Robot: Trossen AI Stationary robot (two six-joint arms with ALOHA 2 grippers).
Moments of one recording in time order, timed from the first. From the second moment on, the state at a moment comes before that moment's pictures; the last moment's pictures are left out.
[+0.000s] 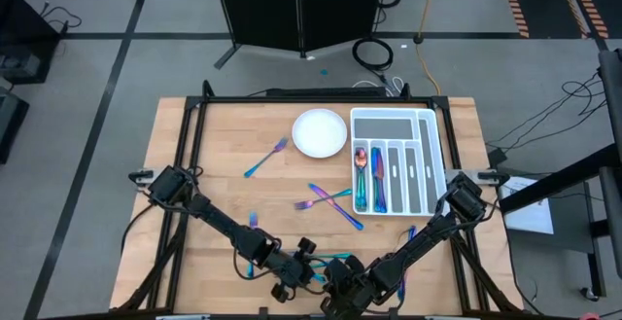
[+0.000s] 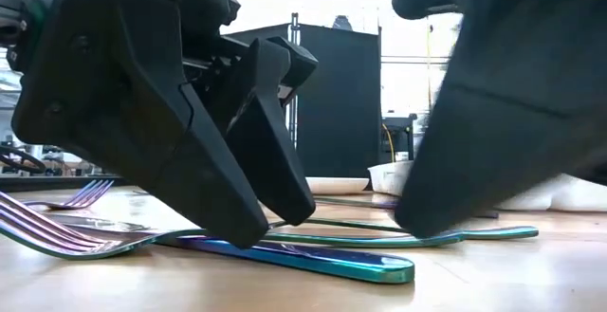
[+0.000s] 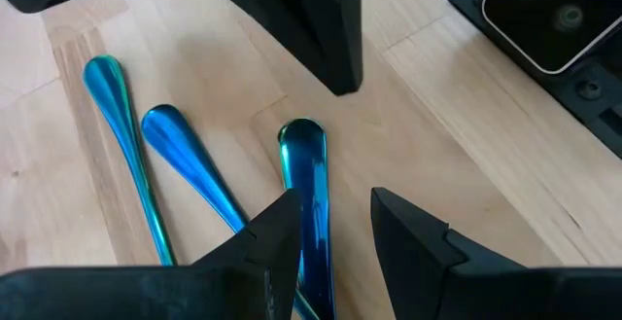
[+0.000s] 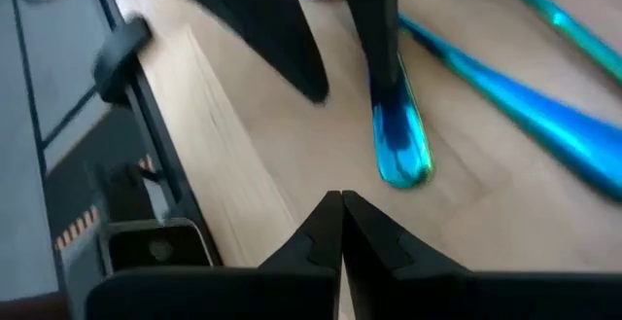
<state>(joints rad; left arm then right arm) -0.56 2.05 1.19 0.06 -0.07 0.09 0.70 2.15 1.44 -0.24 0.37 1.35</state>
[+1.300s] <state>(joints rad) -0.55 2.05 1.19 -0.01 -0.11 0.07 0.69 2.18 1.45 -0.38 0.28 1.42</state>
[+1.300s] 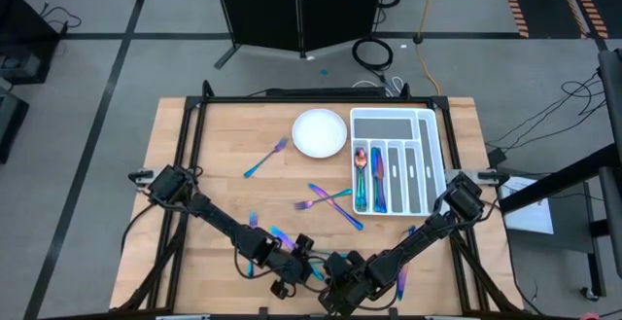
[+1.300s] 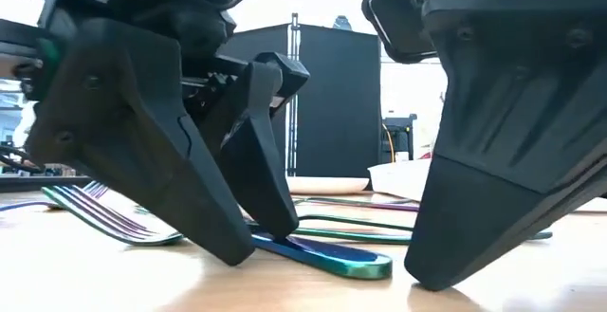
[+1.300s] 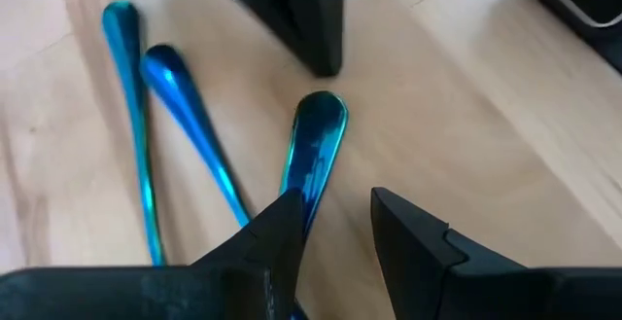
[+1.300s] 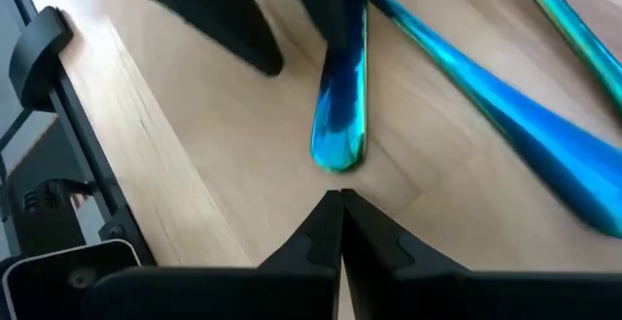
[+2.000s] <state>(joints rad) -0.48 1.82 1.16 -0.19 -0.11 -0.01 0.73 2.13 1.44 -0.43 0.26 1.43</state>
